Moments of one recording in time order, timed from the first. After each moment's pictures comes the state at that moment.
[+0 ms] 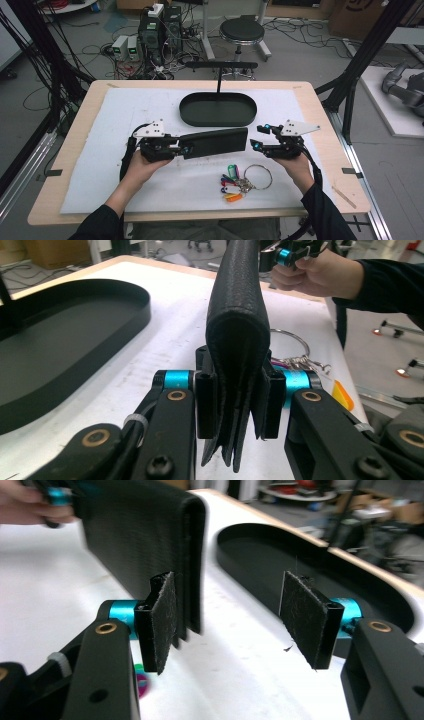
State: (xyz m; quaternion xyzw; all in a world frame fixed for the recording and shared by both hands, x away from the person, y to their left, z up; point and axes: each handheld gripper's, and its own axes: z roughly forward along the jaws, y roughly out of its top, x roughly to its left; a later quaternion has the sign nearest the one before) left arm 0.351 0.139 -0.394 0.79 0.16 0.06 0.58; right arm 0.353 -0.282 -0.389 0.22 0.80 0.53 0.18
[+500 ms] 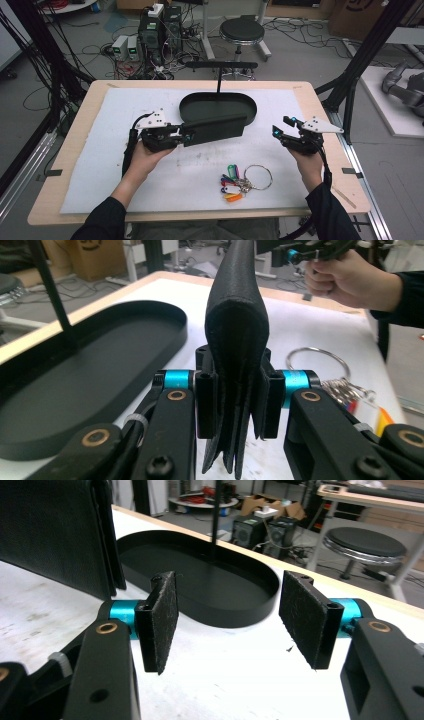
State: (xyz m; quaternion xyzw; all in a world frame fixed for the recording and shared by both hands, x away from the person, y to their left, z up) left arm 0.367 0.130 -0.376 0.78 0.18 0.12 0.58; right arm 0.356 -0.329 -0.389 0.34 0.73 0.52 0.29
